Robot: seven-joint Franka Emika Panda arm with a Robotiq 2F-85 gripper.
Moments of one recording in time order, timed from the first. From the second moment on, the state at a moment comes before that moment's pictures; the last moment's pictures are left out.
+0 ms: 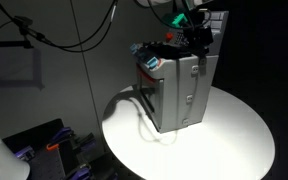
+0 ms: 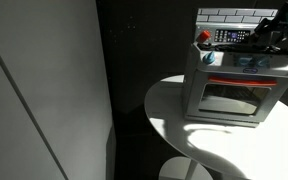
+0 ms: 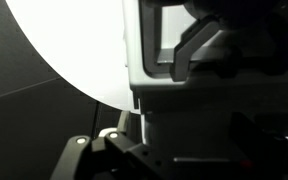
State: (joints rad) arm -0.07 0.28 -0.13 -1.76 -0.02 2.47 0.28
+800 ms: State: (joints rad) arm -0.07 0.17 -0.12 -1.81 0.08 2.28 0.21
